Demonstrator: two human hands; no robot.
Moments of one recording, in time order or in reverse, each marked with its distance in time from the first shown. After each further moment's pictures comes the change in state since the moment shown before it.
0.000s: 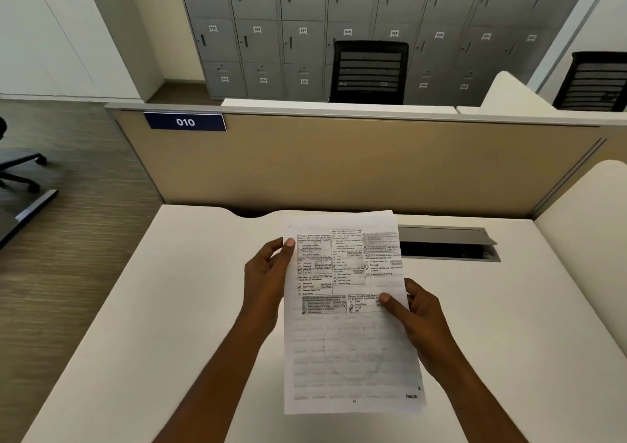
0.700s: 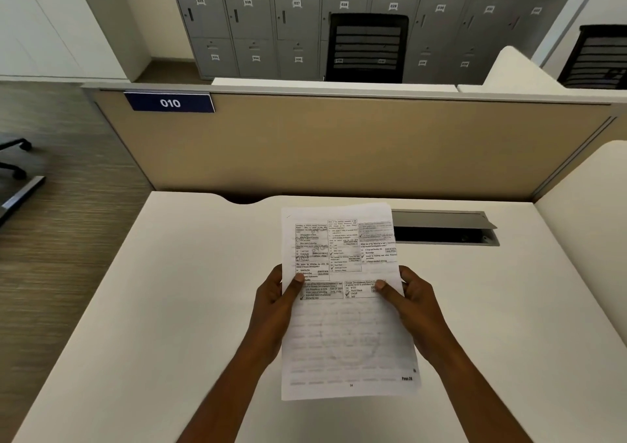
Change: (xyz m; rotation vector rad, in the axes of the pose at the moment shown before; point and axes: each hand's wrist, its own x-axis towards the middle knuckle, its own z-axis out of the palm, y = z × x) left_hand -0.019 -0.055 -0.011 -0.002 -0.178 -0.059; right_hand 0.020 0.015 -0.001 -0.056 0.029 0.042
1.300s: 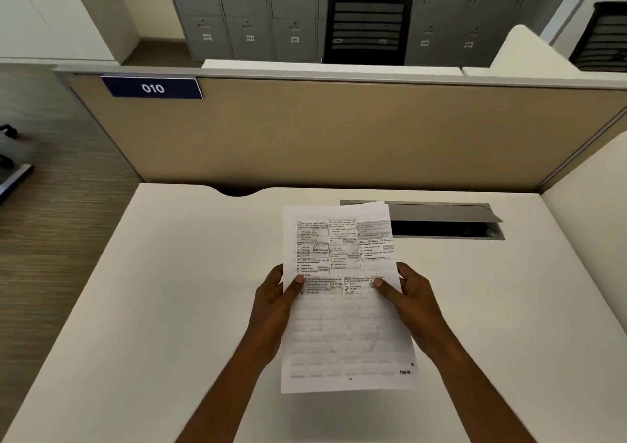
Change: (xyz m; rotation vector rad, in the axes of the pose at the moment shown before) left_hand 0.028 -0.020 -0.004 -0.006 0.015 -0.110; right_hand 0.033 0.020 -0.006 -0.056 0.013 0.043
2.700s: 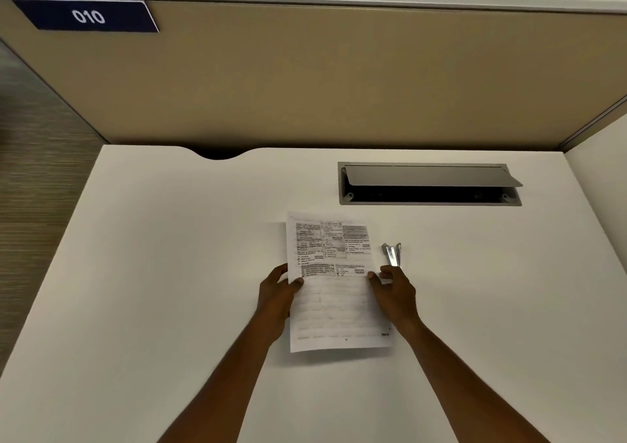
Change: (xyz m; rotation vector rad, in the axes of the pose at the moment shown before) left_hand 0.081 -0.106 -0.025 0.097 0.209 -0.432; right_hand 0.065 0.142 0.007 -0.457 0.276 0.301
